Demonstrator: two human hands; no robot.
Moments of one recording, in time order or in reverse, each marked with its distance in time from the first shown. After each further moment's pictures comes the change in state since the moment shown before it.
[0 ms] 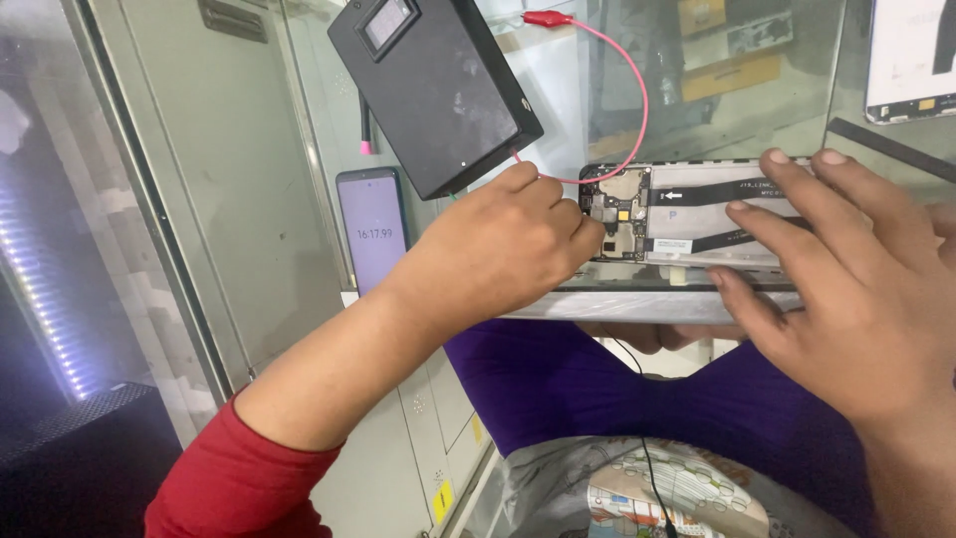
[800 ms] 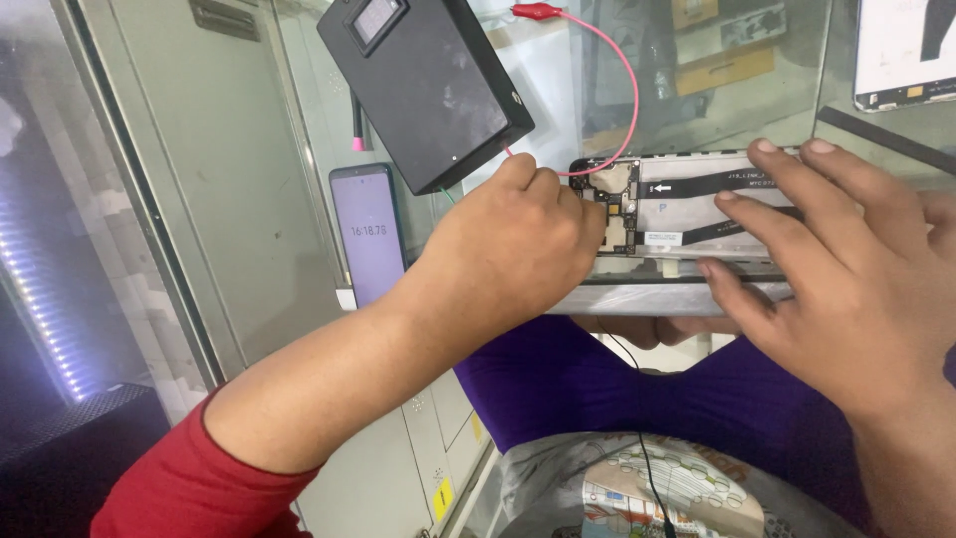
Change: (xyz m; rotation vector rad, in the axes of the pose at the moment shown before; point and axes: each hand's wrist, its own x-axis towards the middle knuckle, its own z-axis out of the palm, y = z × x) left_hand 0.015 0.017 -0.007 0.175 -0.150 -0.070; right_hand -0.002 0.000 0.001 -0.146 0.019 0.004
